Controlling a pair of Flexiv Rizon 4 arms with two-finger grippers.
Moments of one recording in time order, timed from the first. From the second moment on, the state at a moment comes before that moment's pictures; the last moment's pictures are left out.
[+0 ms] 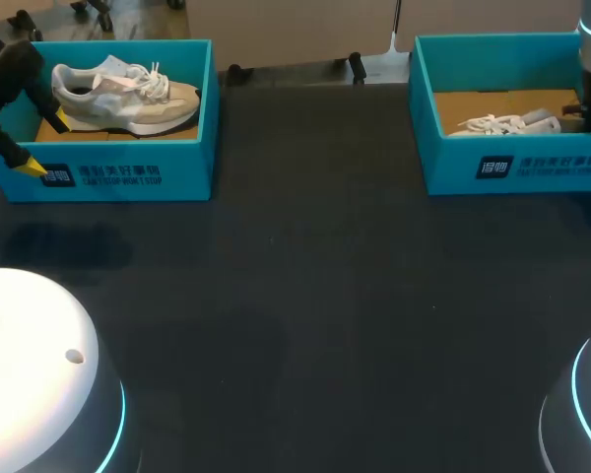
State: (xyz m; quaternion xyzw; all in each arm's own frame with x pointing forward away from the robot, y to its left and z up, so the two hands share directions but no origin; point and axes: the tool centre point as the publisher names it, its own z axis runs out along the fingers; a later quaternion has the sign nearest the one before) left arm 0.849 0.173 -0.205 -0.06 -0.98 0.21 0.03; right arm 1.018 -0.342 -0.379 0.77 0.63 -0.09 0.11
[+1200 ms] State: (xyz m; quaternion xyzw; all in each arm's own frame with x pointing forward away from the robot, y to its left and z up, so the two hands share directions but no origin) left arm 0.849 0.174 -0.205 -0.06 -0.98 0.21 0.03; right arm 0.970 -0.285 -0.246 0.77 0.64 -0.02 0.08
